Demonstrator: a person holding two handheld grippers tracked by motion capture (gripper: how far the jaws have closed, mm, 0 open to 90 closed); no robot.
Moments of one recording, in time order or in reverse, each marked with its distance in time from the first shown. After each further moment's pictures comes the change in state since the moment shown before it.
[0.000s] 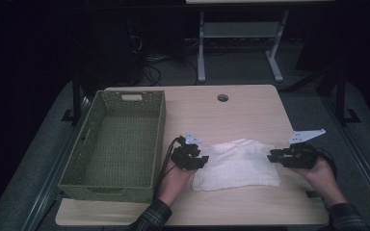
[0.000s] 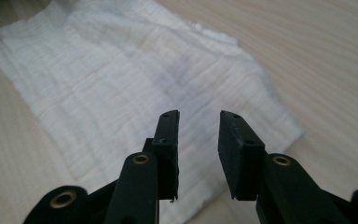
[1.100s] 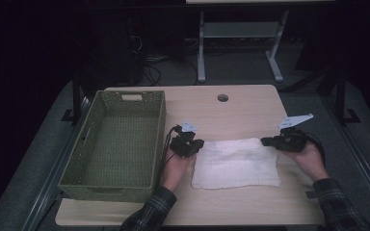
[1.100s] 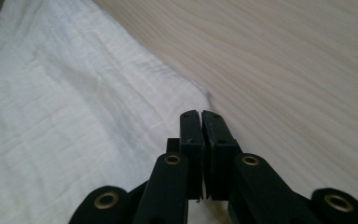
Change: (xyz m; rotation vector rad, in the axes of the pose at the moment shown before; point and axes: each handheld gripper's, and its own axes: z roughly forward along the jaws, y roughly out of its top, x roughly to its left) left arm 0.013 0.015 -0.005 -0.098 -0.004 -0.012; right arm -0.021 0.032 0.018 -0.014 -0.019 -0.029
